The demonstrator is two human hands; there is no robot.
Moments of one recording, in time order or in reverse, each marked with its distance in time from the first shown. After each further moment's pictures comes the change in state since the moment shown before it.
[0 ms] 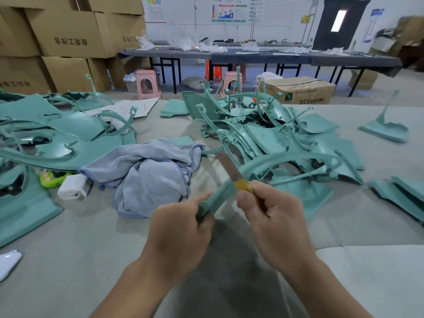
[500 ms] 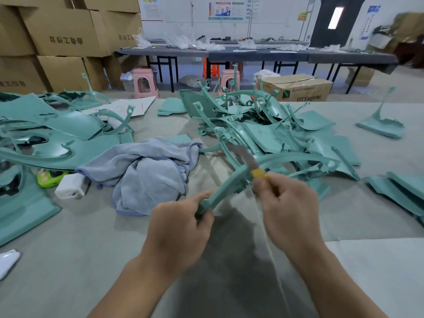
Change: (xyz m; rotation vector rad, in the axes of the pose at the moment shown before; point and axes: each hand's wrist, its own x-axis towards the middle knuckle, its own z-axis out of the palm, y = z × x) left_hand 0.001 -0.002 0.002 -0.040 -0.037 0.027; right_hand 0.013 0.012 -0.014 -0.279 0.182 0.094
